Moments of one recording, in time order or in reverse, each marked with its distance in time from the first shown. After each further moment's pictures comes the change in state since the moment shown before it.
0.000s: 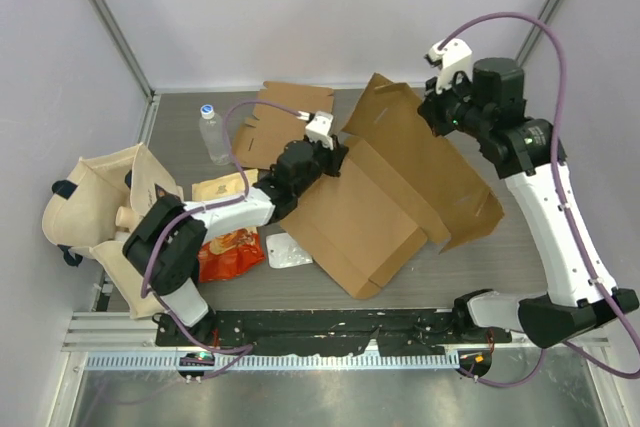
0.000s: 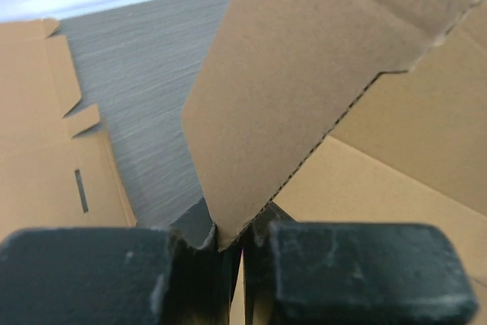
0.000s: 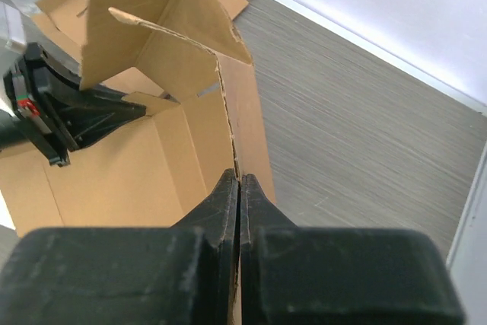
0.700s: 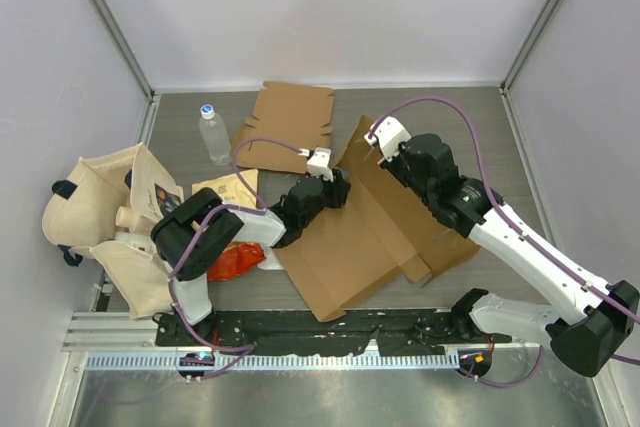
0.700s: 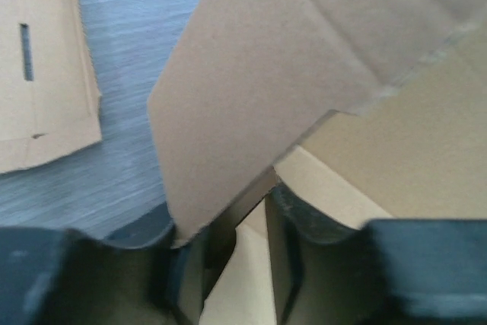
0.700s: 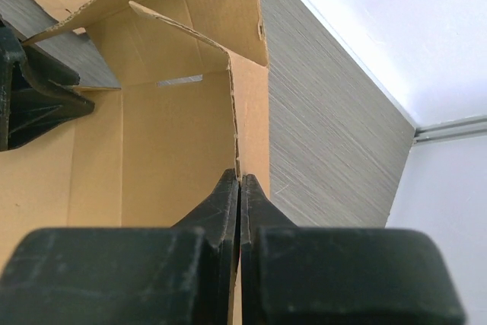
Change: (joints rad) left arm -0.095 0.179 -0.190 0.215 -0.194 -0.146; right arm 0.389 -0.179 -0.633 0.432 0.526 -0.230
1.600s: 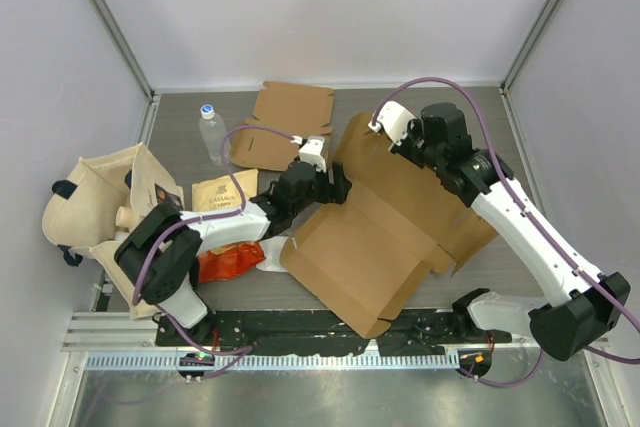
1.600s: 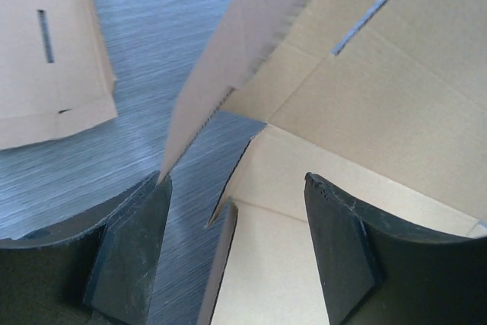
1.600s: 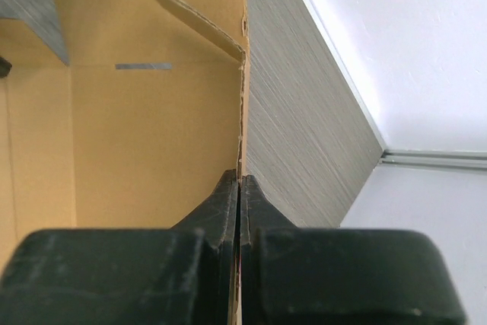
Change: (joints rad) left arm 0.033 -0.200 0.047 -0.349 0.116 -0.065; right arm -0.174 0.116 0.197 -0.177 -0.210 -0.280
